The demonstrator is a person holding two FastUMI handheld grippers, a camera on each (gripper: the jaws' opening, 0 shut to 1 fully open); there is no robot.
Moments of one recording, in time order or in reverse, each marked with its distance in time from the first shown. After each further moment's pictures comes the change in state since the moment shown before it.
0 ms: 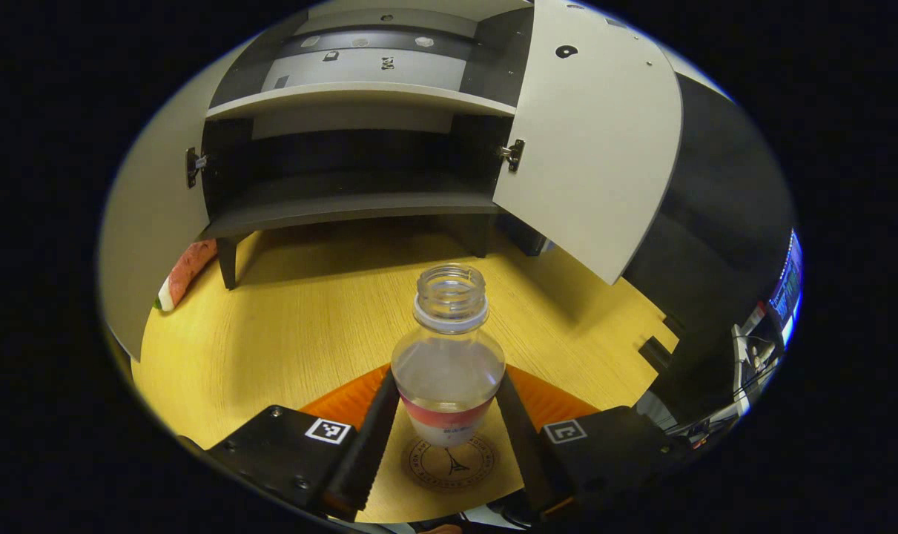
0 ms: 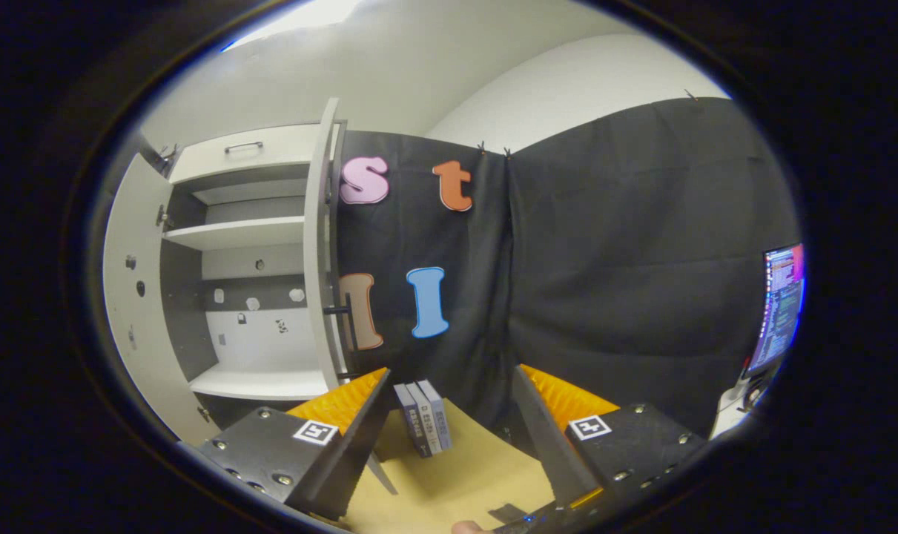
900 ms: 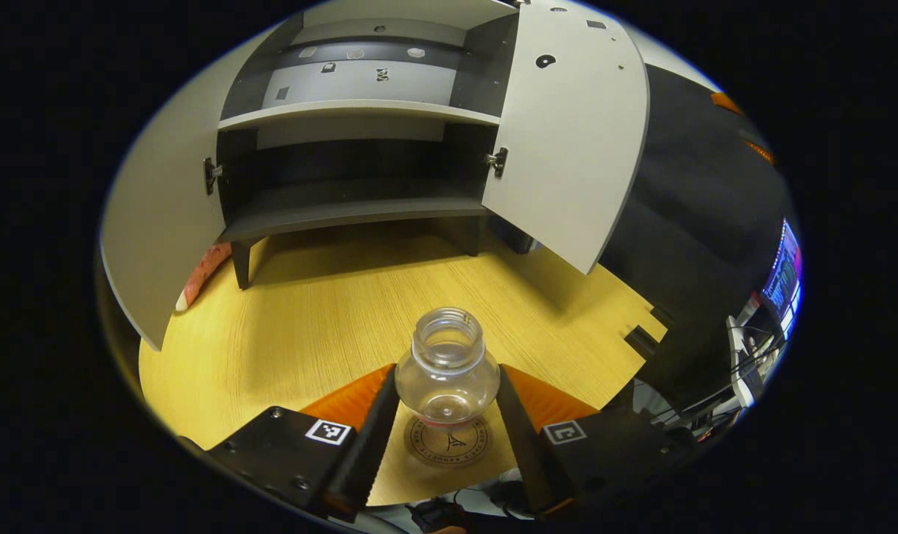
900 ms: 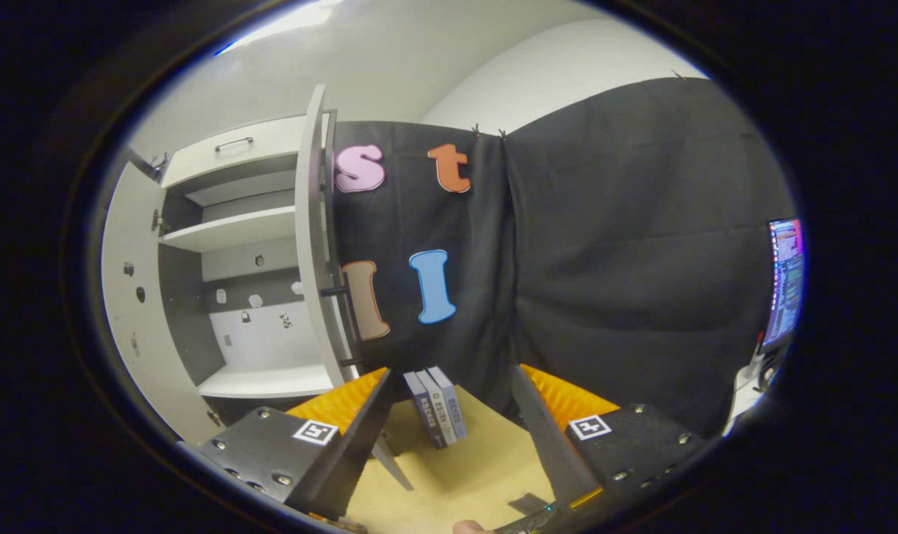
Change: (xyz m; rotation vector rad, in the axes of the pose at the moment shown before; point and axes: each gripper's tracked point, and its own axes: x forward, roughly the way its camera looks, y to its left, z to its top) left arm -0.042 -0.006 -0.011 0.027 -0.014 -0.011; right arm 0.012 0.017 -0.033 0.054 0.066 0.032
